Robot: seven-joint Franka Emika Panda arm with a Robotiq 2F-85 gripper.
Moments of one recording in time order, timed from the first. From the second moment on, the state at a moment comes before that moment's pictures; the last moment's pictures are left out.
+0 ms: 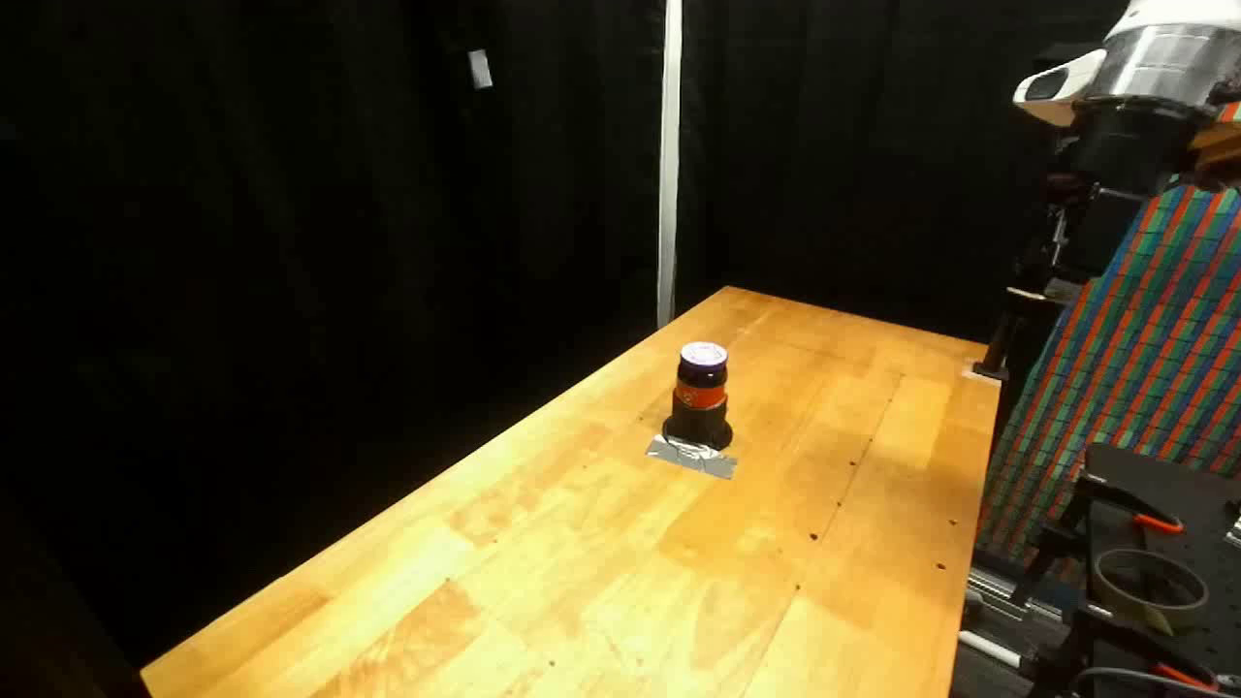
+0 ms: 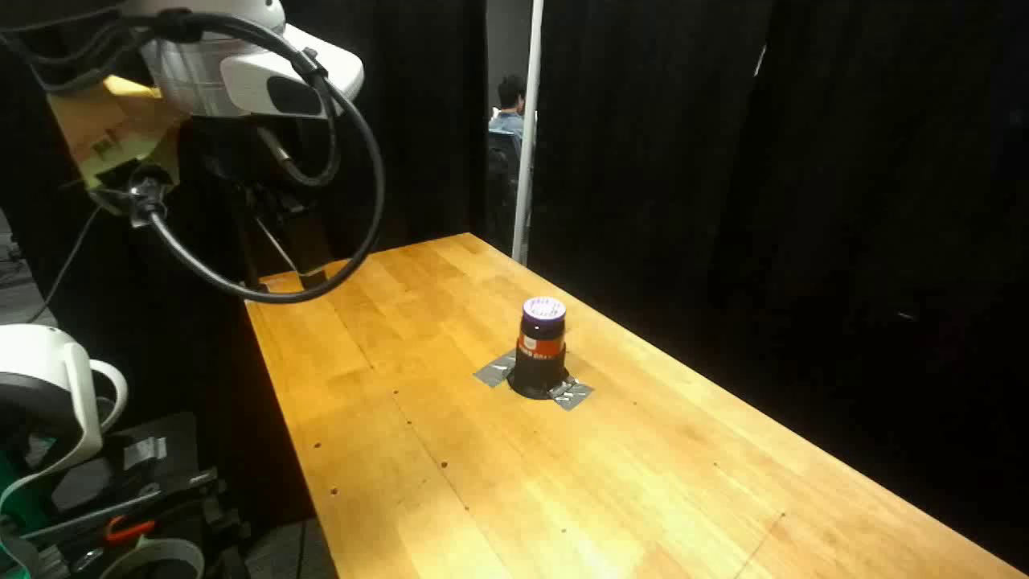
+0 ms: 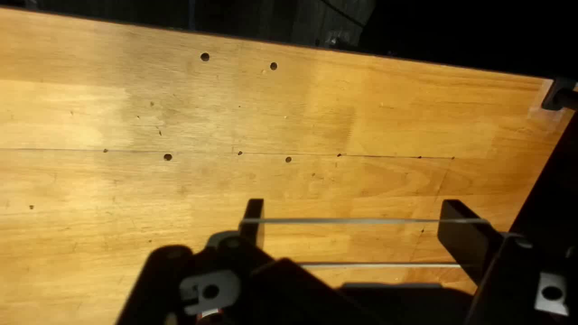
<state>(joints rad) 0.24 -0.69 -0.06 -2.79 0.29 2.26 -0.19</state>
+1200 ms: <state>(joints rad) 0.18 -0.19 -0.01 -2.47 0.21 2.41 -0.13</state>
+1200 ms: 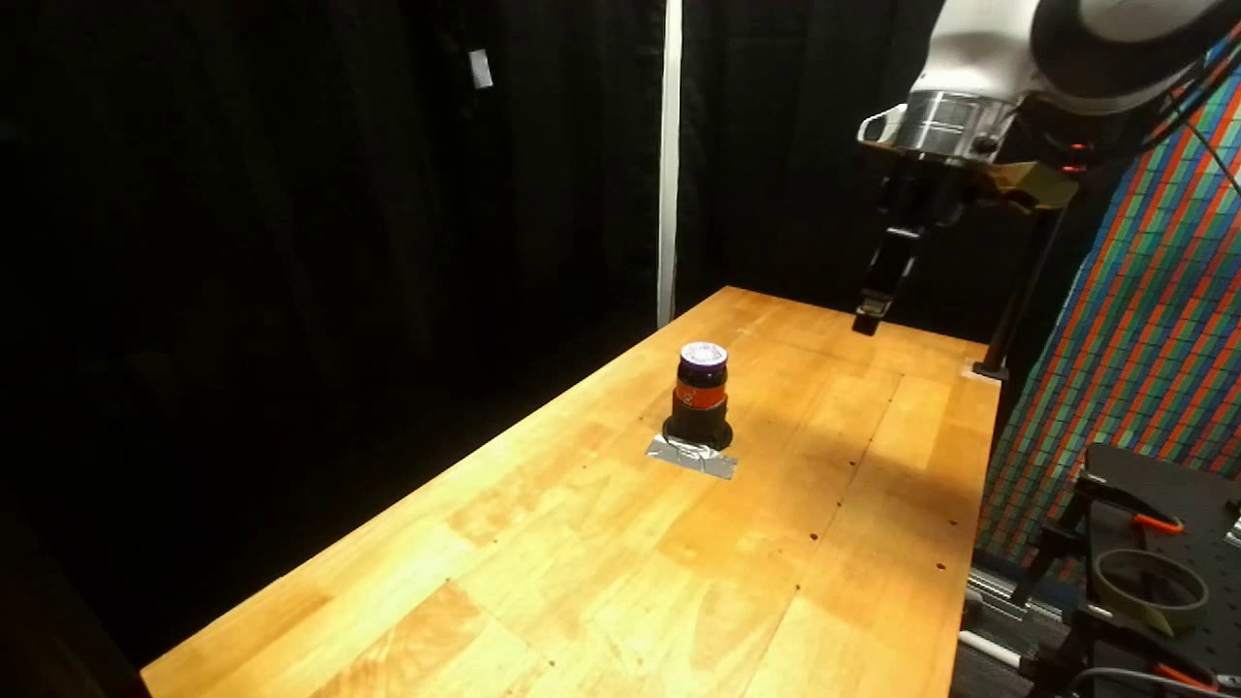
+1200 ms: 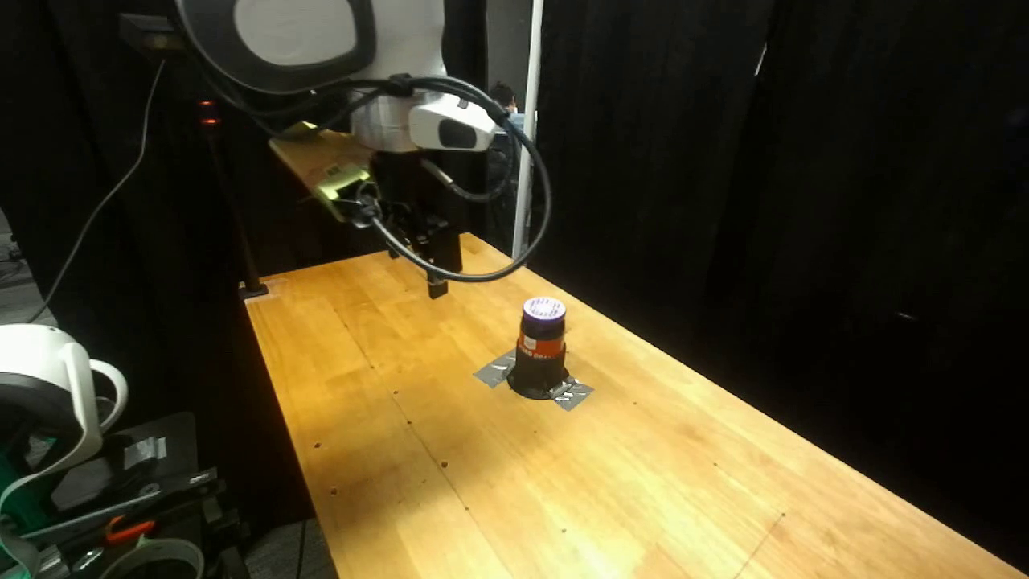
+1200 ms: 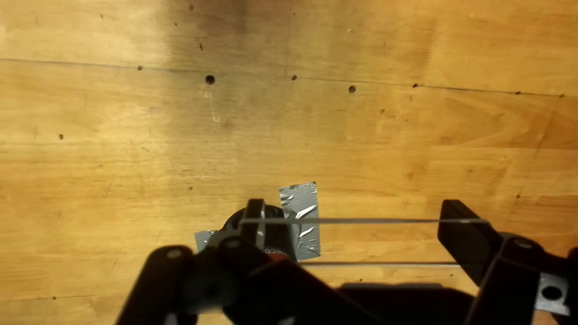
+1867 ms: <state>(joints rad) 0.13 0.39 0.01 -1.89 0.00 2.42 -0.05</state>
